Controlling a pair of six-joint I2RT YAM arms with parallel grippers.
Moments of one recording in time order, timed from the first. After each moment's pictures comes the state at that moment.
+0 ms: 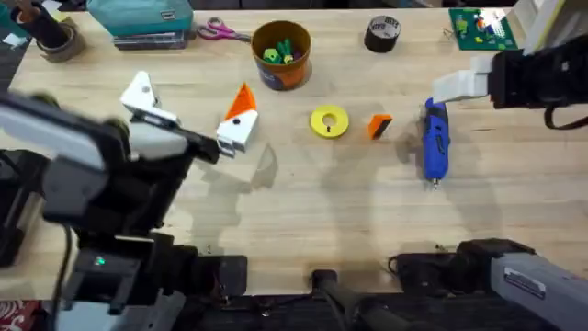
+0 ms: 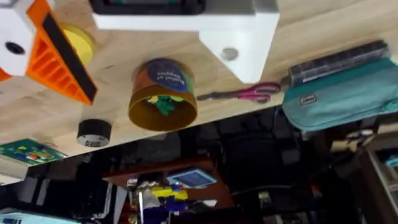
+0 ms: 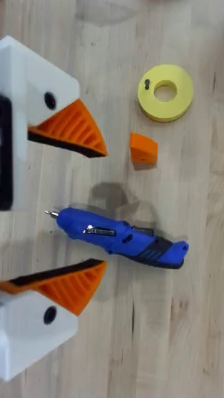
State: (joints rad) left arm -0.08 0.35 0.17 0.17 0.25 0.08; right arm 0.00 1.14 1.20 -1.17 -0.06 0.01
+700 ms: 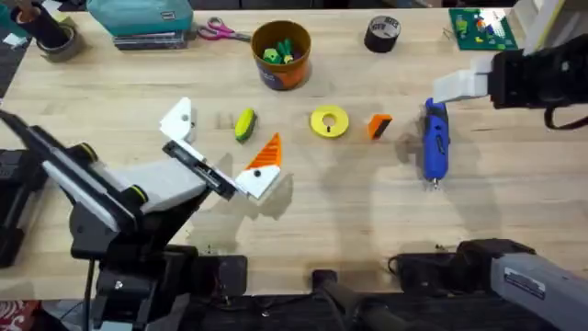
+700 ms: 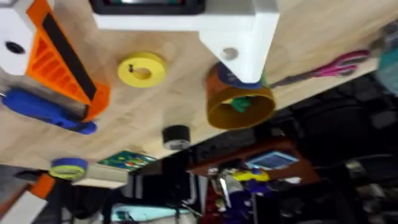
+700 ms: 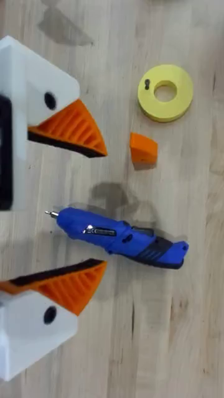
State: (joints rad) left arm -0.08 0.01 0.01 0.08 0.58 0.08; right arm 0.00 1.14 1.20 -1.17 -0.06 0.01
